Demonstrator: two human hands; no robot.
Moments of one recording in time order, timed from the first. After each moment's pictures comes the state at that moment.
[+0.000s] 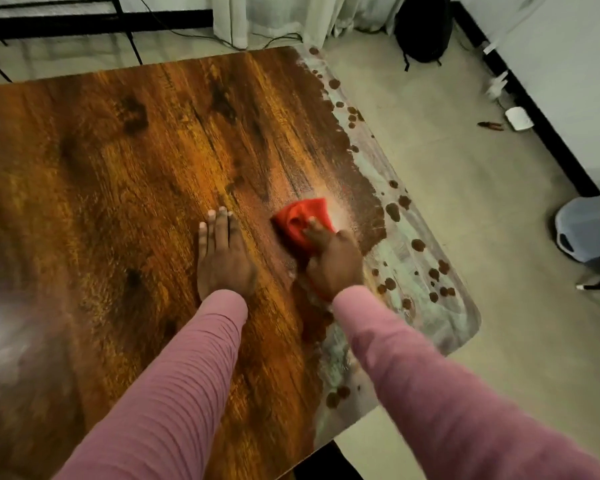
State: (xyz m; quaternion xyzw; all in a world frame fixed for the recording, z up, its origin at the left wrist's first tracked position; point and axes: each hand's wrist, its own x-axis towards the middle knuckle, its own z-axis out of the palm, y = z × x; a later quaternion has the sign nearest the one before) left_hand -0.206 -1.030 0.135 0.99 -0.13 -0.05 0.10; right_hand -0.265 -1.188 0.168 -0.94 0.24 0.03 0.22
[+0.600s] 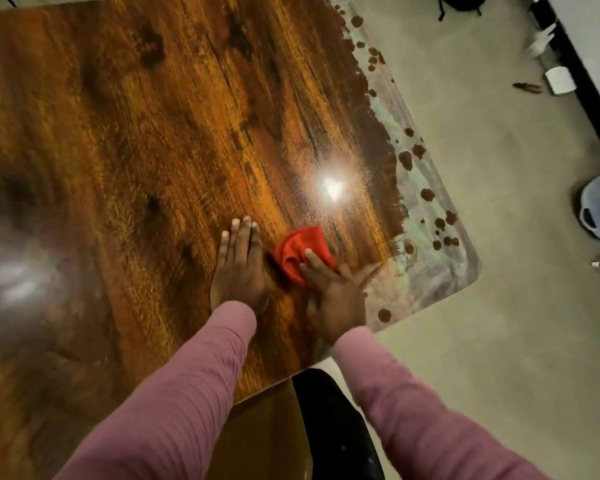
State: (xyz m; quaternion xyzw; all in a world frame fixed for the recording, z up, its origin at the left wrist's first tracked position) left_hand -0.325 -0.996 0.135 0.97 -0.17 -0.10 0.11; right_hand -0.404 -1.138 0.171 -0.98 0.10 0.07 0.18
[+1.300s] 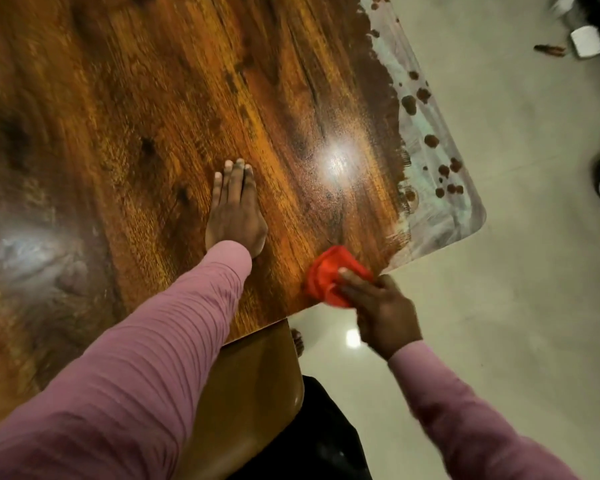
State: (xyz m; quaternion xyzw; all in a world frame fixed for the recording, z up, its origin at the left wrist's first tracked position) left_hand -0.327 -0.996 0.128 0.98 -0.16 -0.04 0.12; right_hand -0.526 -1.185 0.174 -0.98 0.01 0.03 0.17
